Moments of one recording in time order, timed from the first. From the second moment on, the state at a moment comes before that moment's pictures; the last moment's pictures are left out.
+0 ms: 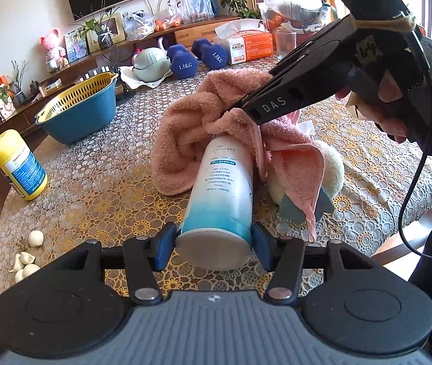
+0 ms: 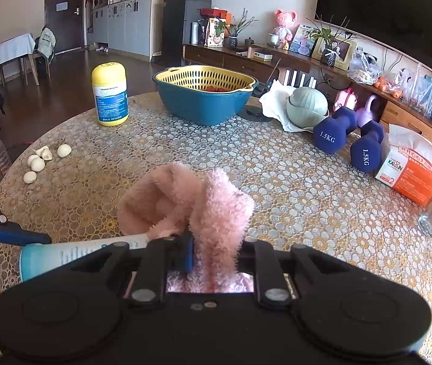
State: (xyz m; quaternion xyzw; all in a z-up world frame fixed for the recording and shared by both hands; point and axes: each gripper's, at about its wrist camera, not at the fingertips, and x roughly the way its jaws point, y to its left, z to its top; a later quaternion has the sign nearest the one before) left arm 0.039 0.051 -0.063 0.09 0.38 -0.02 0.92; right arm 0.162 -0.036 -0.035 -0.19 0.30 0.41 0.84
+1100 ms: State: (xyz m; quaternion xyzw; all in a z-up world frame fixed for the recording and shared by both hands) left arm 0.046 0.070 -0.055 -0.01 0.40 -0.02 0.91; right arm 0.095 -0.040 -0.011 -0.17 0.30 0.51 0.79
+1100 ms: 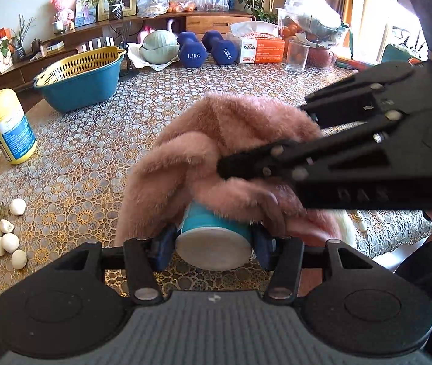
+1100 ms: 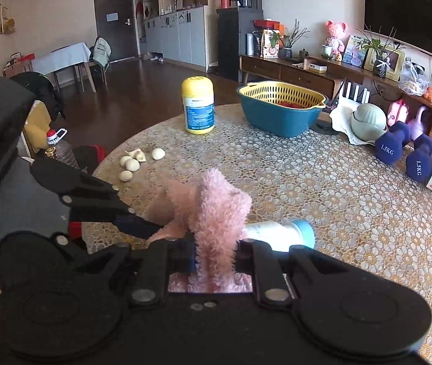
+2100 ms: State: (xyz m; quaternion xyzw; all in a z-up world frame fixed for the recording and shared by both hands) left arm 0.042 0.075 -0.053 -0.03 0.39 -0.03 0.92; right arm 0.146 -0.037 -0.006 -0.17 0.29 0.43 0.84
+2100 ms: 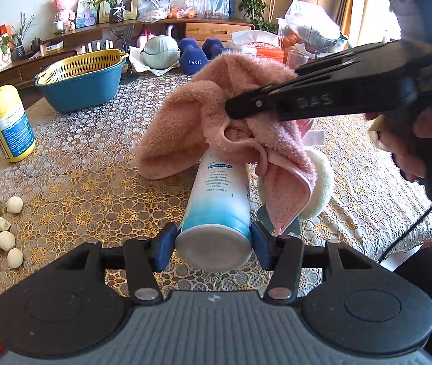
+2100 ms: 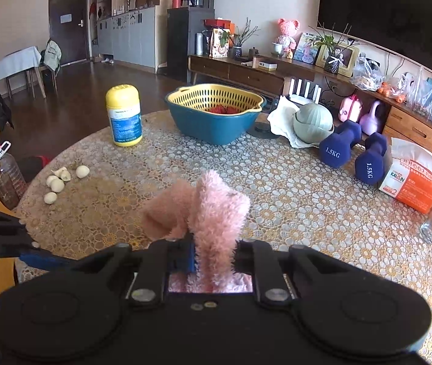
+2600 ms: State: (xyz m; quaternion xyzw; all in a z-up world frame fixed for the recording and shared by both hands) left arm 0.043 0.068 -0.053 -0.02 0.39 -0.02 0.92; right arm 0.081 -0.033 0.018 -0.15 0.28 0.53 0.79
